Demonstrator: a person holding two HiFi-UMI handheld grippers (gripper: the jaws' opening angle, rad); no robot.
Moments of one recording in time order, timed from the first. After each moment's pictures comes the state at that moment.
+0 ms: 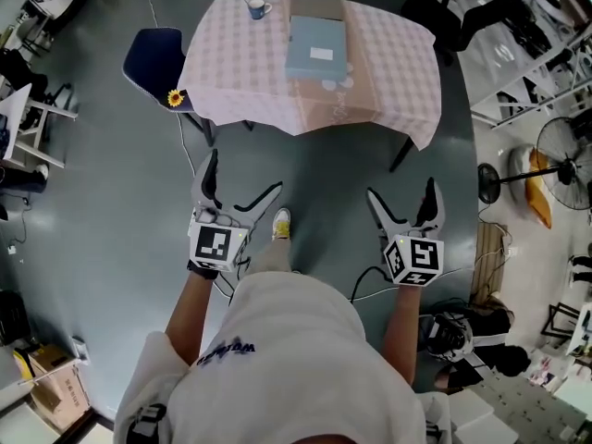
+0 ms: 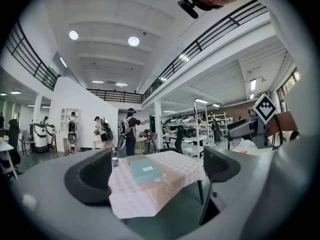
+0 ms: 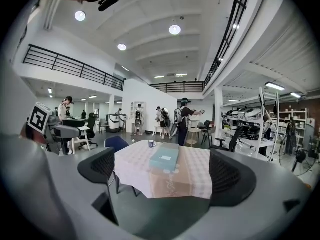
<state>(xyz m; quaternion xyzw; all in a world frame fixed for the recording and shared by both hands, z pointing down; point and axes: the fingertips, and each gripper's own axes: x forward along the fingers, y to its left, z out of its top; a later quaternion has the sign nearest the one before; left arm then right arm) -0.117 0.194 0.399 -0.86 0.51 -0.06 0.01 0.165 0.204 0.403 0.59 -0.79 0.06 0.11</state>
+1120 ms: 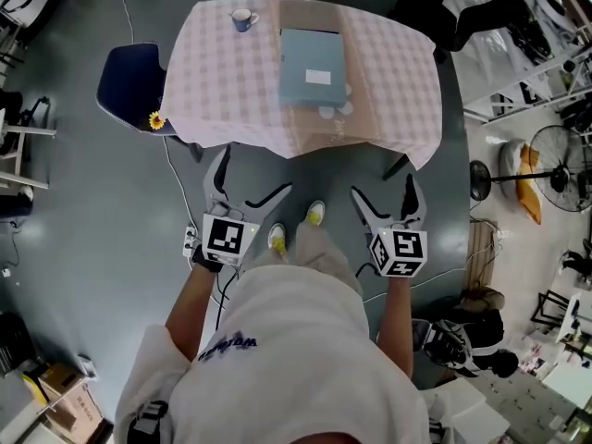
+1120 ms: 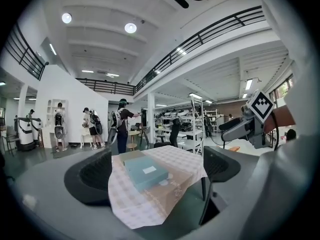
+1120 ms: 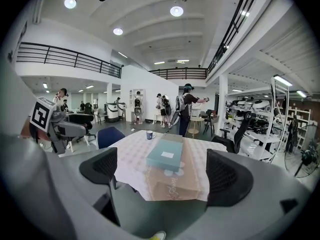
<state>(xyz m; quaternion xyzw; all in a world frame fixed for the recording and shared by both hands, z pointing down) -0.113 0.018 0.430 -0.89 0.46 -0.08 -0.01 0.117 0.044 0.446 0.59 -0.78 0.10 0.18</state>
